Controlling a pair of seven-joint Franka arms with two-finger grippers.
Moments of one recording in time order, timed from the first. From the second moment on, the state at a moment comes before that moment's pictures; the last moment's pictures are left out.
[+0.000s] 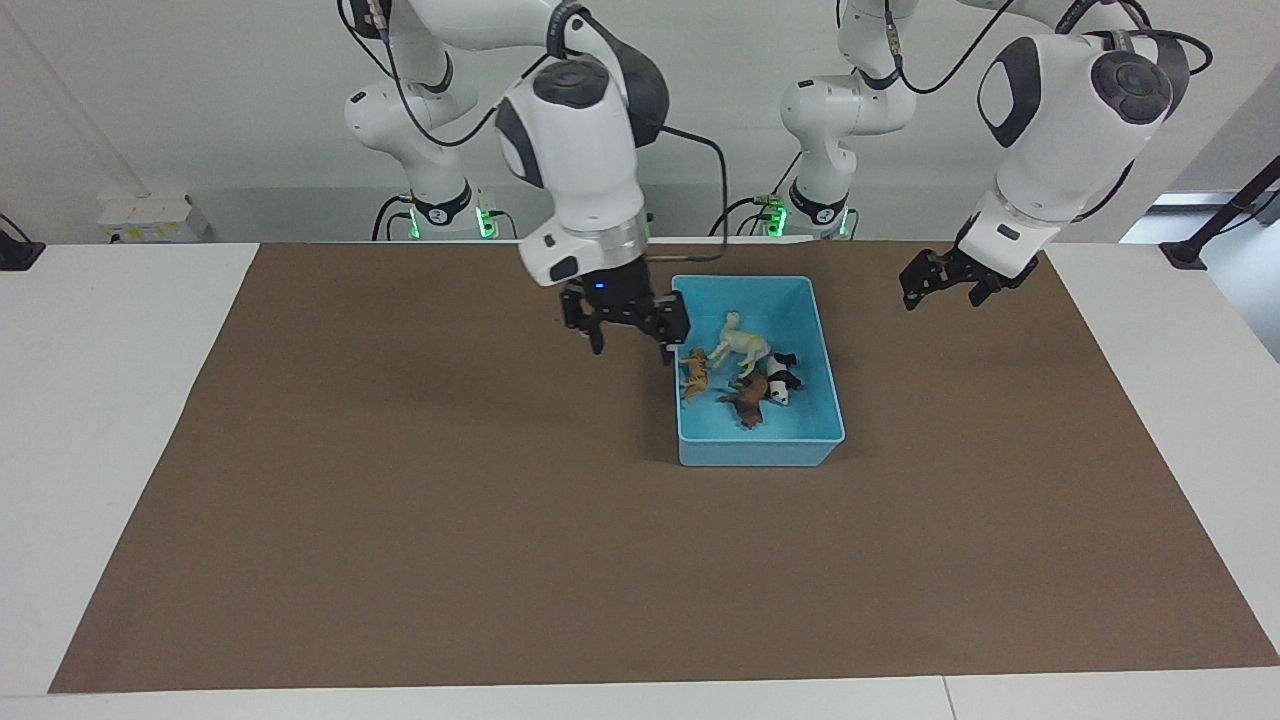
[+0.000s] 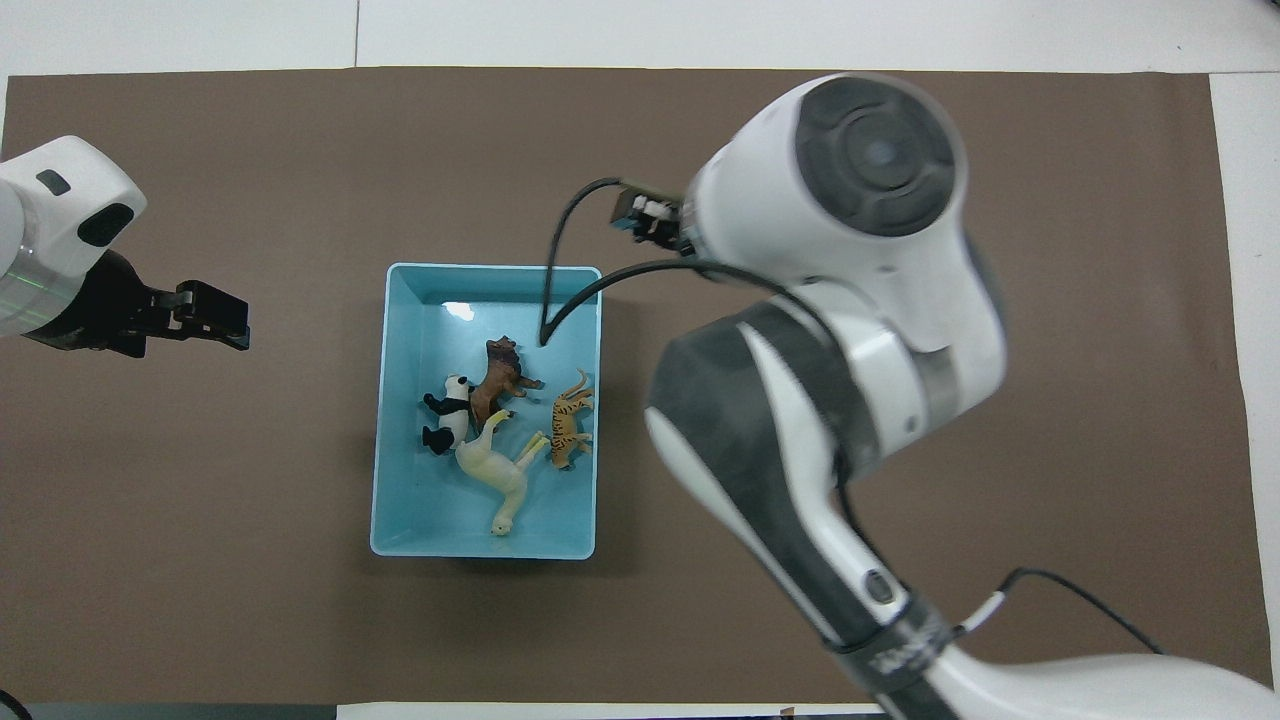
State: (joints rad) left arm -0.02 0.01 -0.09 -1.71 -0.02 1.61 -0.09; right arm 0.60 0.30 -0.20 -1.41 0.13 1.93 0.74
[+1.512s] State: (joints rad) left arm -0.02 0.01 -0.09 -1.71 -0.03 1.62 -0.09; right arm 0.00 -0.06 -0.18 -1.67 0.01 1.60 -0.17
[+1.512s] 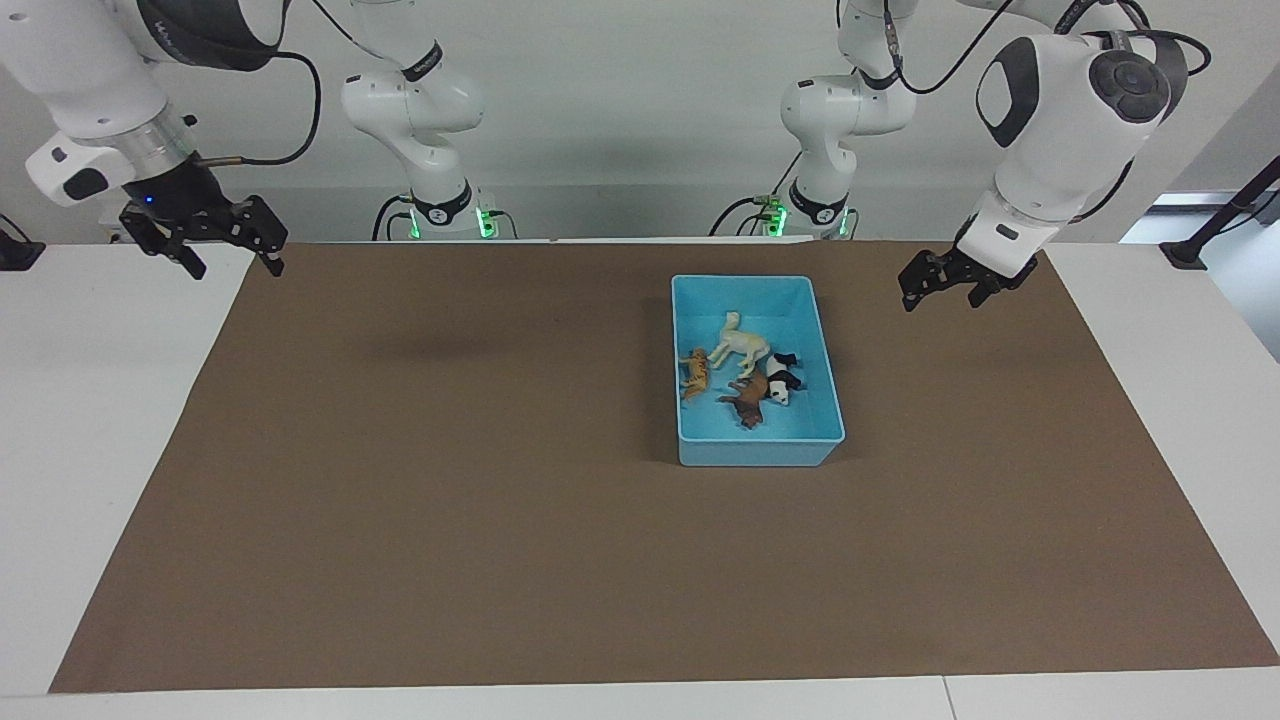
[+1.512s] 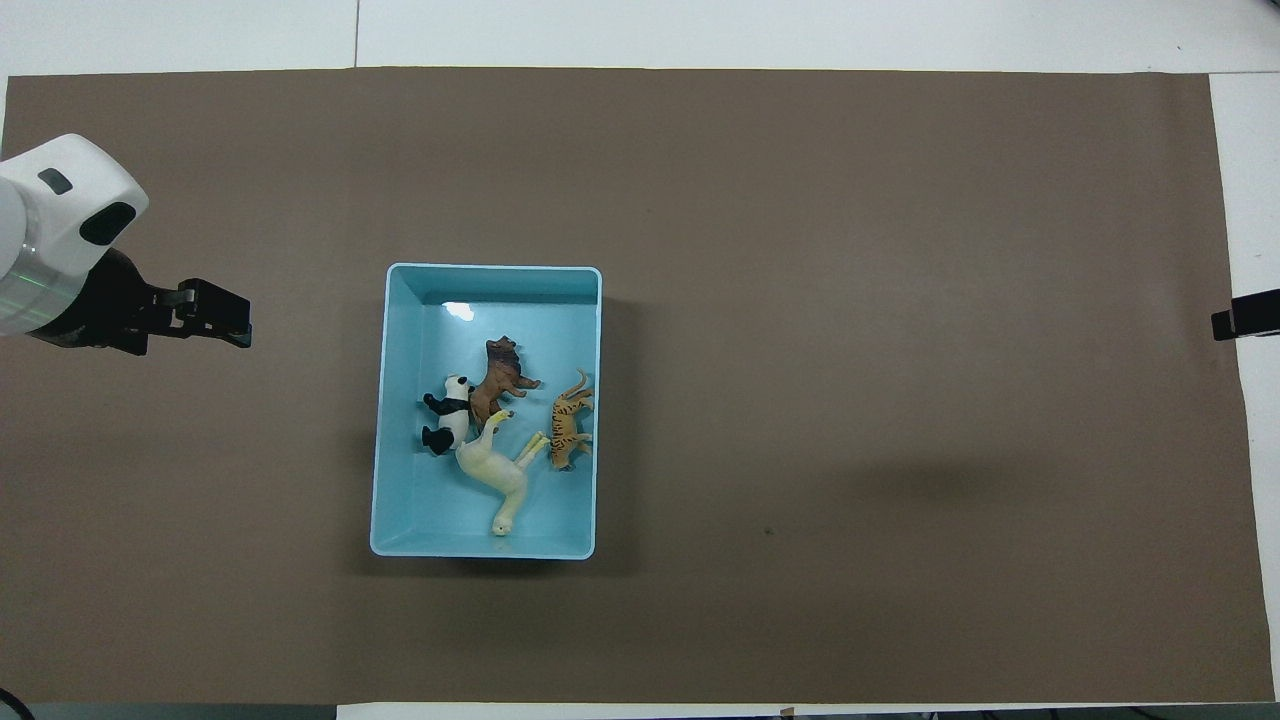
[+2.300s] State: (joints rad) left arm -0.02 0.01 -0.09 -1.71 -0.03 1.62 -0.09; right arm -0.08 -0.03 -0.12 -1.57 0.01 1.48 -0.19
